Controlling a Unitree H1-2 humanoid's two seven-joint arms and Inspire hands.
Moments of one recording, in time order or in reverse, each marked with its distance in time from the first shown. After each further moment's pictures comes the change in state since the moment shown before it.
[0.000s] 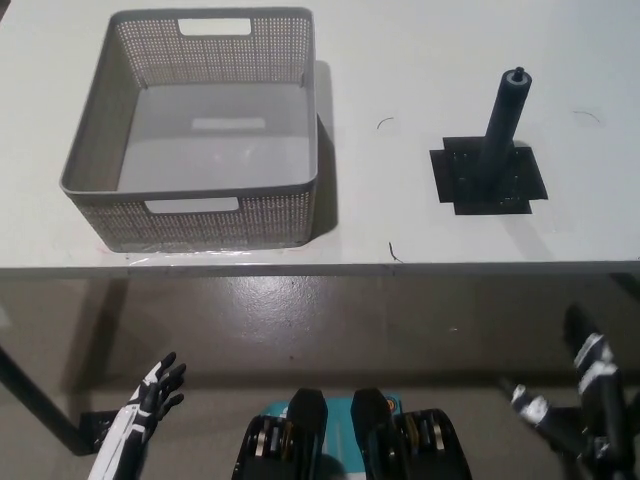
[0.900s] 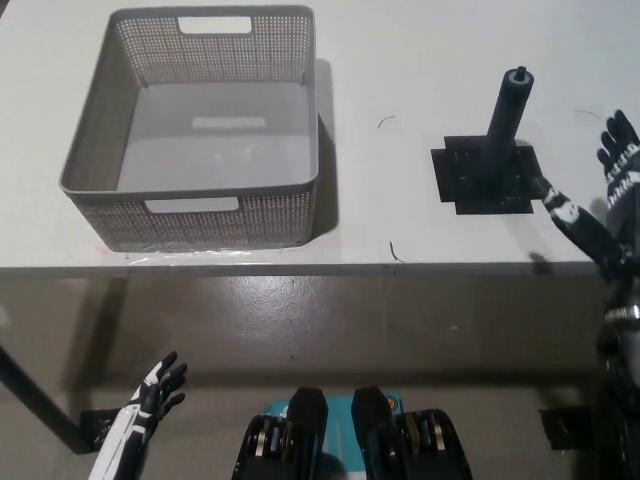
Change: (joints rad) left_arm 0.000 0.000 0.000 0.002 0.001 -0.010 -0.006; right_arm -0.493 -0.070 -0.103 0.252 0.057 0.172 -0.028
